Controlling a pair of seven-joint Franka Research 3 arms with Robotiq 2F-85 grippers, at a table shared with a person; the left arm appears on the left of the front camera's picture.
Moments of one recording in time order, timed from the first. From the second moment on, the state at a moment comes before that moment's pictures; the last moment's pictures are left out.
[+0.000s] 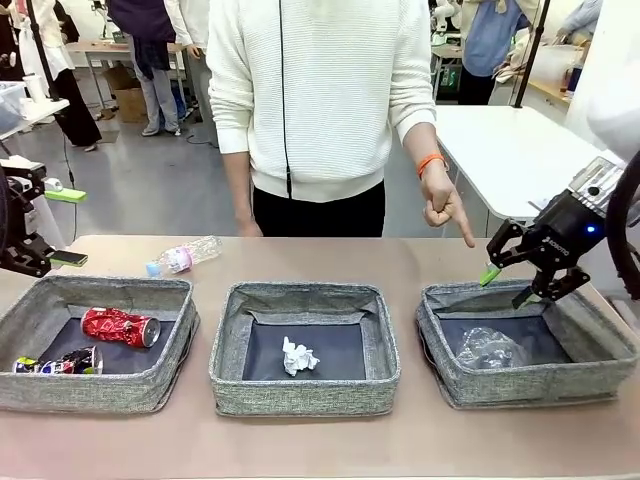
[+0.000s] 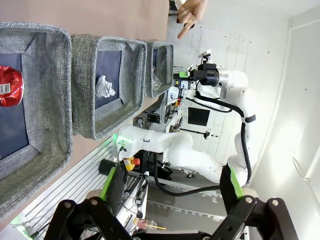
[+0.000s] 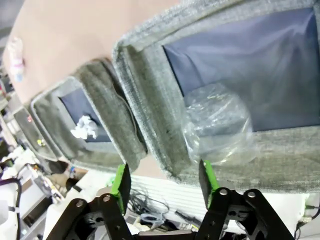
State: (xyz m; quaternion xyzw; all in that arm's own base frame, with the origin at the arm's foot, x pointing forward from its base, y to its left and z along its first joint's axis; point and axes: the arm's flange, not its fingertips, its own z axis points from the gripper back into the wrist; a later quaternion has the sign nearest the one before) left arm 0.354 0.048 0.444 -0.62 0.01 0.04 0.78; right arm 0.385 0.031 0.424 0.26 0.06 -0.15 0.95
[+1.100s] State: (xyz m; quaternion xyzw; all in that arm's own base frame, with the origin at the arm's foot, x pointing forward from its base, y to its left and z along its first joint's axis) left arm 0.354 0.048 0.444 -0.62 0.01 0.04 0.78; right arm 0.348 0.068 0.556 0.51 0.16 -0.02 0.85
